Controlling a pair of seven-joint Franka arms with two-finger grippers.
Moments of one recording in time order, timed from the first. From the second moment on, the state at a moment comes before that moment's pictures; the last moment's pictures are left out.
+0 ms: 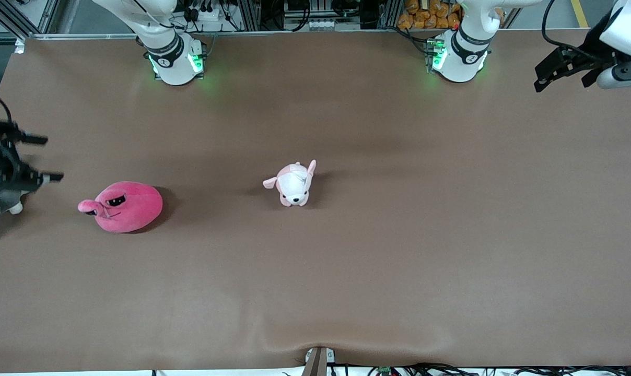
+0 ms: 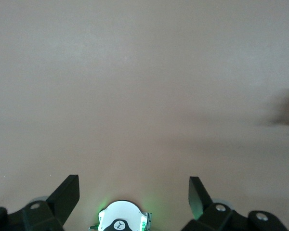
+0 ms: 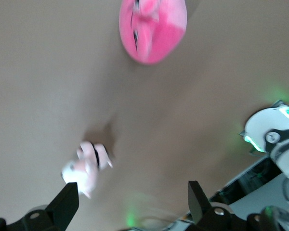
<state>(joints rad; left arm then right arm) -0.05 -0.26 -0.06 -1.75 0.02 1.47 -0.22 -0.16 0.35 0.05 -1.06 0.36 1.07 0.92</state>
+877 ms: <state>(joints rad) -0.05 -0.26 -0.05 -1.76 0.02 1.47 -0.14 -0.03 -0.16 0.08 -1.58 0.01 1.37 0.20</state>
